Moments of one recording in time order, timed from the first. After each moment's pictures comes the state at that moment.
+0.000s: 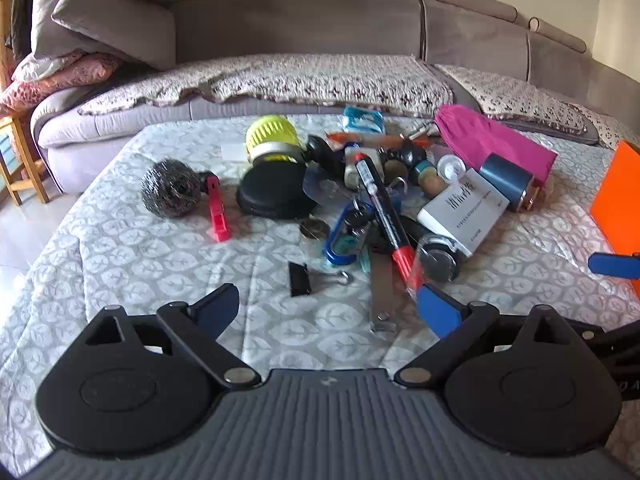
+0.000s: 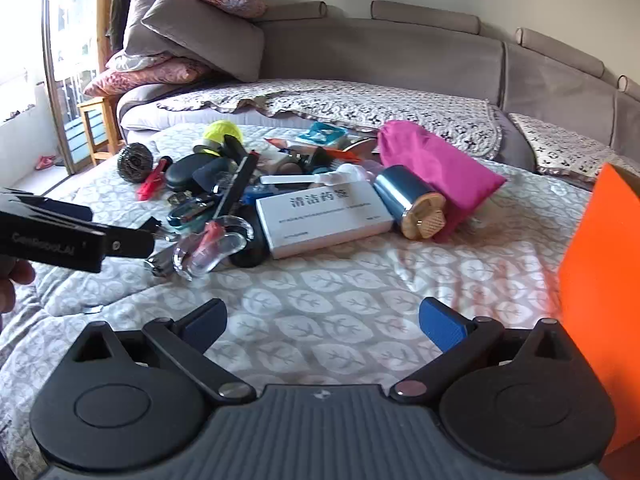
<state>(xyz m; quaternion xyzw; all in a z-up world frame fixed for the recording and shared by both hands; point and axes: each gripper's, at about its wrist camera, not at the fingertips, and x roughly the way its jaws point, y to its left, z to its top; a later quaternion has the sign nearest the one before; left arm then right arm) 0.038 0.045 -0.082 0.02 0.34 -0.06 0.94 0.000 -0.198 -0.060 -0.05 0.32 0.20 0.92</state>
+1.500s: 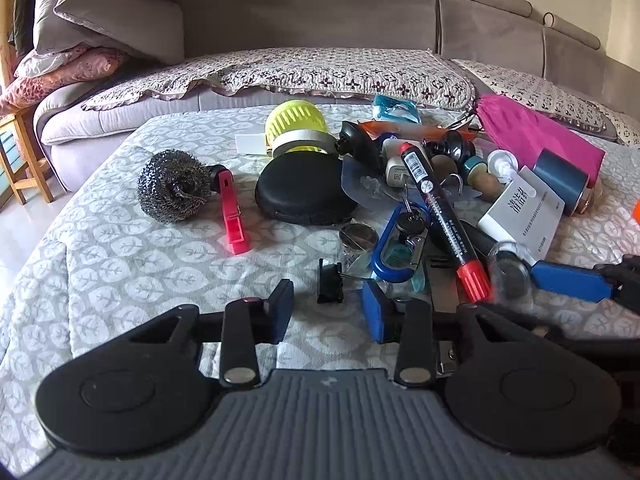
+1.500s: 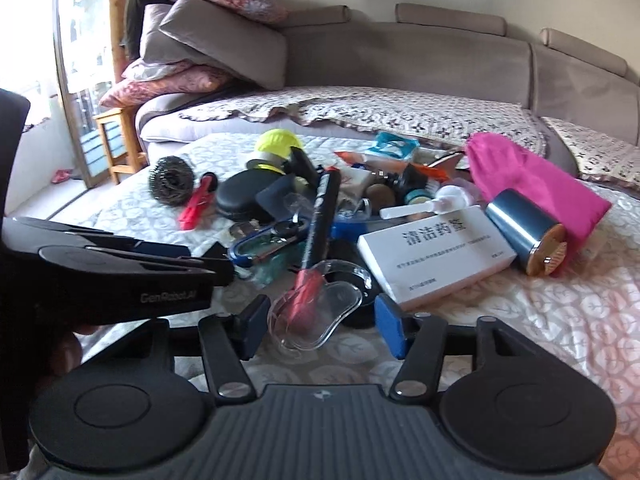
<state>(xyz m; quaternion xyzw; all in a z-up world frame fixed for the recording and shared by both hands) 0.073 0.060 -0.104 0.03 0.34 -0.05 0.94 0.019 -0.126 -0.065 -0.04 0.30 0.21 0.93</state>
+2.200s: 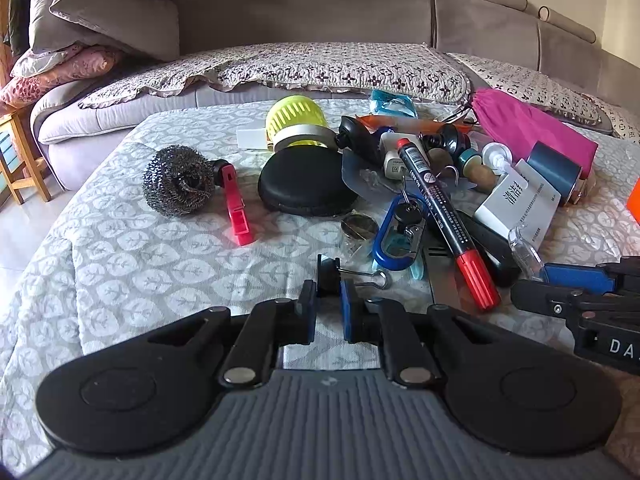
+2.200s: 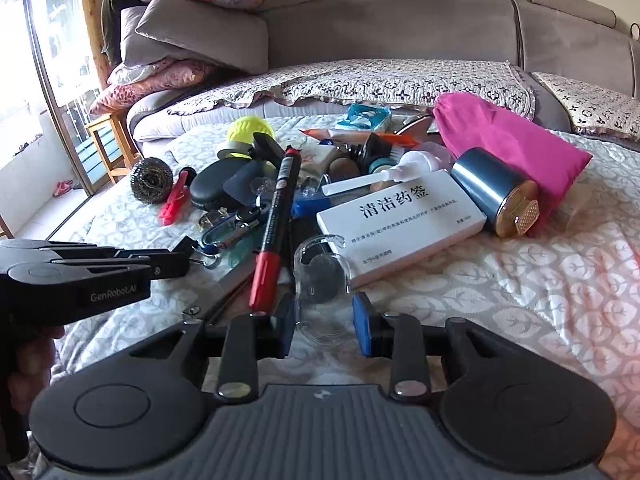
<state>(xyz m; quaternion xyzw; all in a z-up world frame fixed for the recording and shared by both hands) 0.069 0.064 -0.101 0.03 0.36 -0.06 0.93 0.028 -0.156 -0.063 0.01 0.35 0.22 0.91</state>
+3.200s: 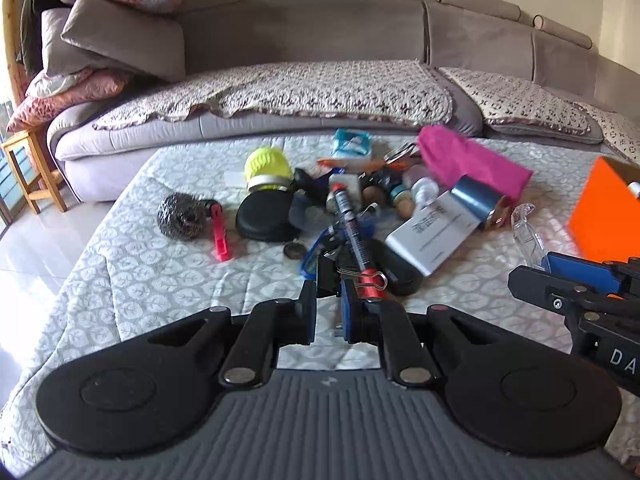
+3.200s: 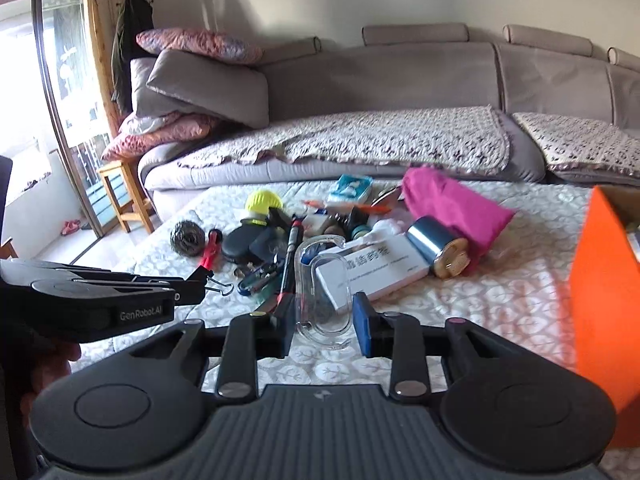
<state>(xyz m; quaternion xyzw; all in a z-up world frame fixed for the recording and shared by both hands) 0.017 0.013 -0.036 0.04 0.34 -0.04 0.94 -0.031 -0.200 0.005 0.04 0.28 0.21 0.94</state>
